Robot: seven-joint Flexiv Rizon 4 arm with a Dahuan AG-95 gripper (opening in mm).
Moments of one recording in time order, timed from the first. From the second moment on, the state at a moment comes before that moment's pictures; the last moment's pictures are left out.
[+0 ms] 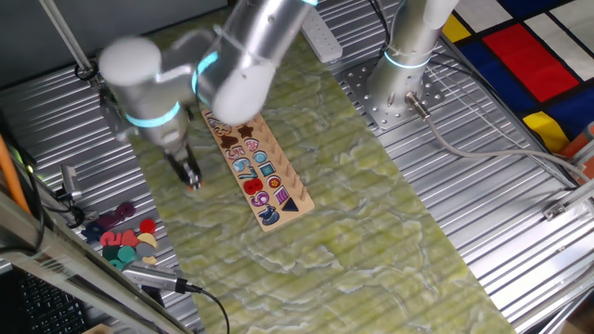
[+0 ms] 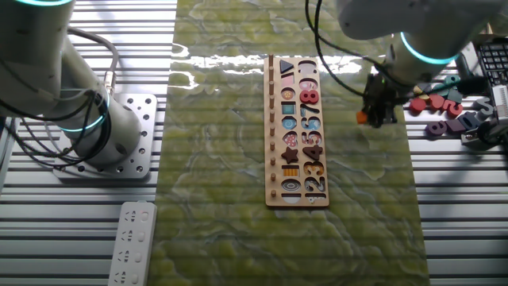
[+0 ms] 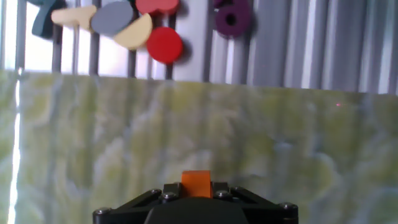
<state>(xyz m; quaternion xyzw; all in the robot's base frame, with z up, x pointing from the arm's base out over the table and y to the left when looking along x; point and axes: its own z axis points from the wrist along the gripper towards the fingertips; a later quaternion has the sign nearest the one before) 0.616 0.015 0.058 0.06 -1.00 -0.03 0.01</state>
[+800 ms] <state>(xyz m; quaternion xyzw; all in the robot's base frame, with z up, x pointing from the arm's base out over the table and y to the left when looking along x) 0.518 -0.059 0.085 0.08 -1.00 -0.01 0.04</state>
